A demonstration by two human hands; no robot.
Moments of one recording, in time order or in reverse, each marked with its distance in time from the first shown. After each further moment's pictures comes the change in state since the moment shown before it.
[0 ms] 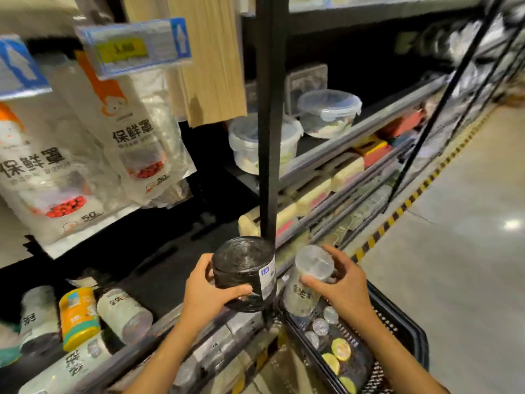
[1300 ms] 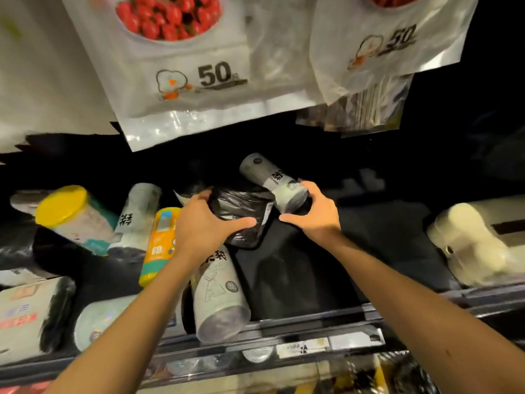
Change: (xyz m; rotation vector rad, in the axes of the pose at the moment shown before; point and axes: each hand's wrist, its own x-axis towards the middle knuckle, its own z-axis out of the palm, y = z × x) left_hand 0.143 -0.221 -0.183 0.468 0.597 -0.290; right_hand 0.192 0.133 0.432 -0.243 -0.618 -0.245
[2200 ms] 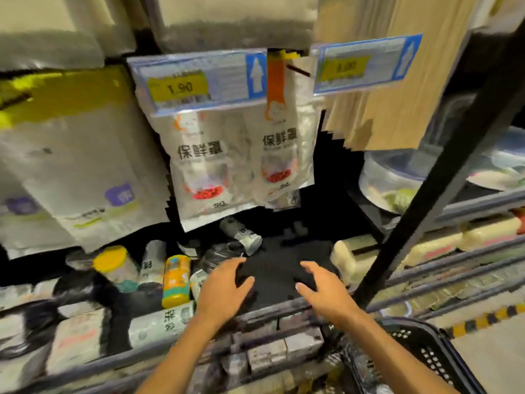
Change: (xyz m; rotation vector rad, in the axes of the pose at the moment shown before) left_hand -0.144 0.114 -0.097 0.127 -0.280 0.307; right_hand -0.205 -0.160 -0.173 -0.354 -0.210 0.183
